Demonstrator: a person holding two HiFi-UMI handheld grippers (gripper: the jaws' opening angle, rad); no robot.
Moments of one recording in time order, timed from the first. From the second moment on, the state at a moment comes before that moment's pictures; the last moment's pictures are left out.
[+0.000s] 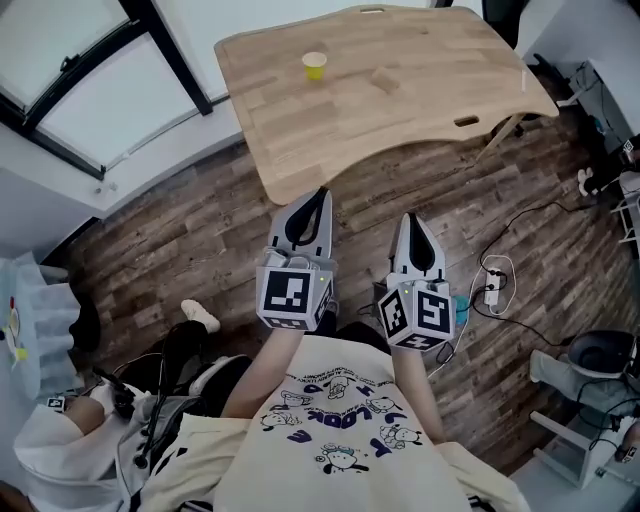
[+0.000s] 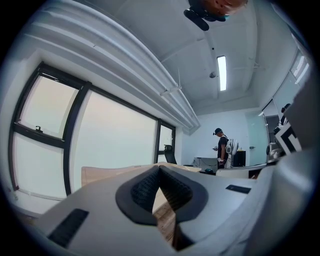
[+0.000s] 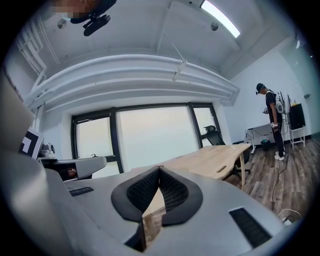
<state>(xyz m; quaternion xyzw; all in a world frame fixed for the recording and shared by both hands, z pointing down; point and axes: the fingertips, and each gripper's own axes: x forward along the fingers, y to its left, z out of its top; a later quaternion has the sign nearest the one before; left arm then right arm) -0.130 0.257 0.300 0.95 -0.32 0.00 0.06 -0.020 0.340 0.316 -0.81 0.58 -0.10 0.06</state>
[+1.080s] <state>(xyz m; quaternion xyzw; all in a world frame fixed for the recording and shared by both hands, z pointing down) -0.058 0.164 0.312 0.93 -0.35 0.01 0.07 0.060 0.246 0.324 -0.79 0.60 -0.11 0.05</state>
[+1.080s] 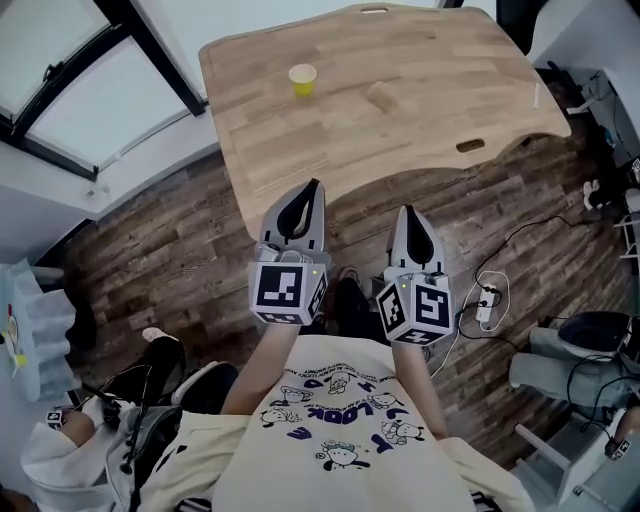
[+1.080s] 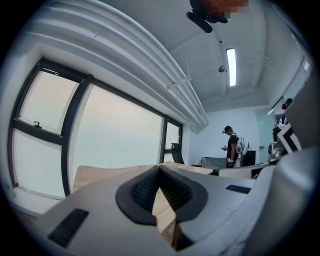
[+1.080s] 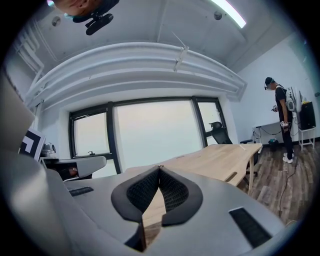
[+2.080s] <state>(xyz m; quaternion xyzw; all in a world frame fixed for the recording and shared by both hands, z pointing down) 0.031 0.080 0.321 0.91 -0.40 0.02 0.08 0.158 0.144 0.339 -0.75 0.65 -0.13 0.04</state>
